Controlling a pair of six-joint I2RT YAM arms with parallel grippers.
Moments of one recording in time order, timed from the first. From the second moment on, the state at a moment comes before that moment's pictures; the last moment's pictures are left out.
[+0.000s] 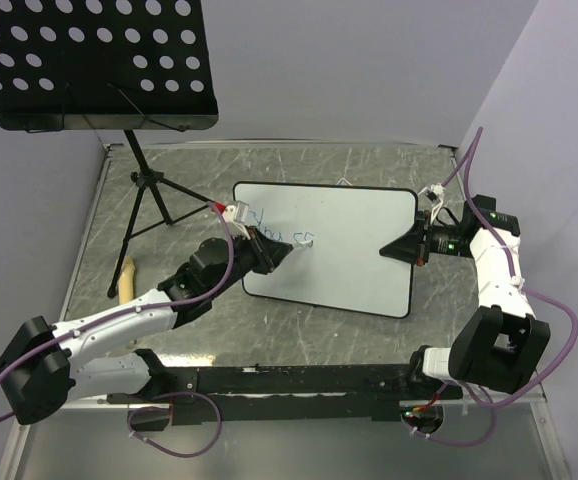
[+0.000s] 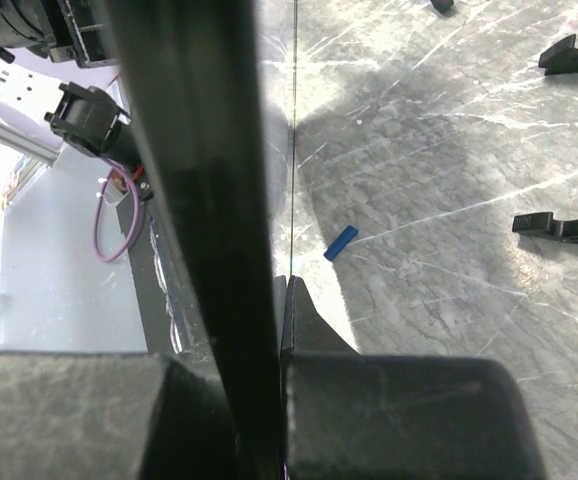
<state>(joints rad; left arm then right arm) -0.86 1.12 0.63 0.38 -0.11 -0.75 -0.30 1.30 1.09 -1.22 -1.33 -0.88</state>
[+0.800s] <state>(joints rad) -0.85 1.13 0.66 0.38 -0.10 -0.75 -0.30 1.30 1.09 -1.23 -1.33 -0.89</state>
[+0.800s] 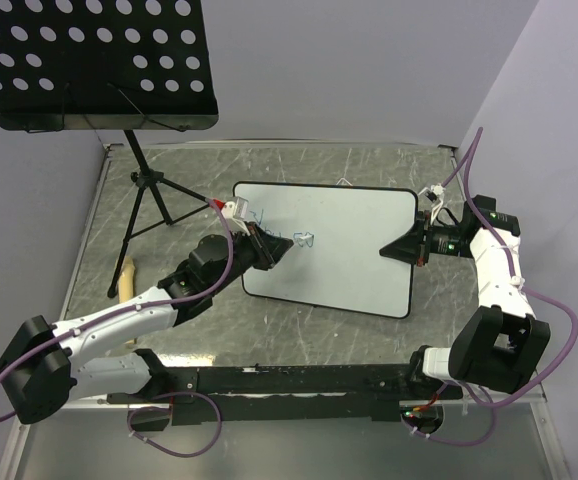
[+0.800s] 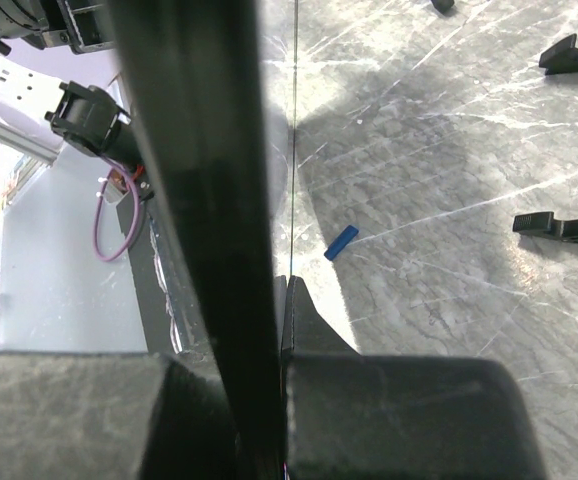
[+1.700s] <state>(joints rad) -0.84 1.14 0.63 0.37 -0.01 -0.77 -0.30 1.30 1.09 -1.24 -1.33 -0.90</state>
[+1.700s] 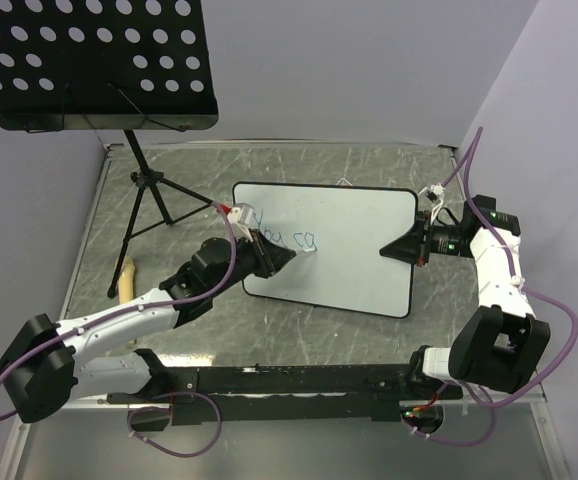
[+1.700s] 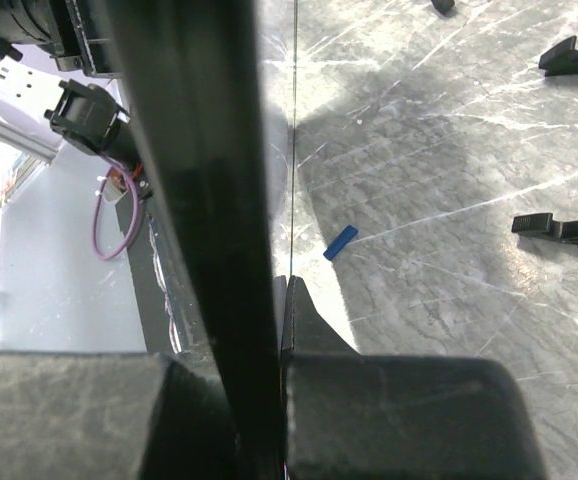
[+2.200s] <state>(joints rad) -0.84 1.03 0.64 0.36 -0.04 -0.77 -0.30 1.30 1.09 -1.26 -1.33 -0.92</state>
